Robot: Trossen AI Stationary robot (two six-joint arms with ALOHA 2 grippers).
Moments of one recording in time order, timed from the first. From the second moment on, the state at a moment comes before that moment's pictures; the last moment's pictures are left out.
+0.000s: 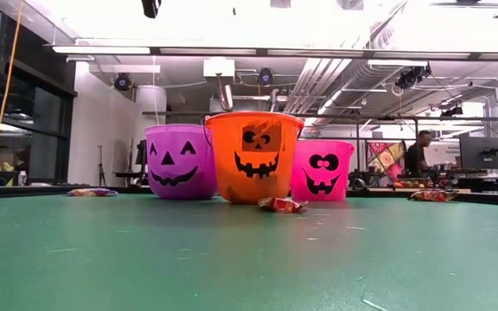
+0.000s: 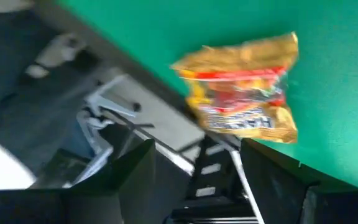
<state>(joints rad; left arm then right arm) -0.04 0.97 0.81 0.20 -0.11 -0.50 0.79 1.73 1.06 -0.48 -0.48 1.73</state>
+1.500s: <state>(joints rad) -0.03 0.97 0.81 0.17 -0.13 -0.50 -0.22 1.32 1.26 -0.80 0.55 0.68</state>
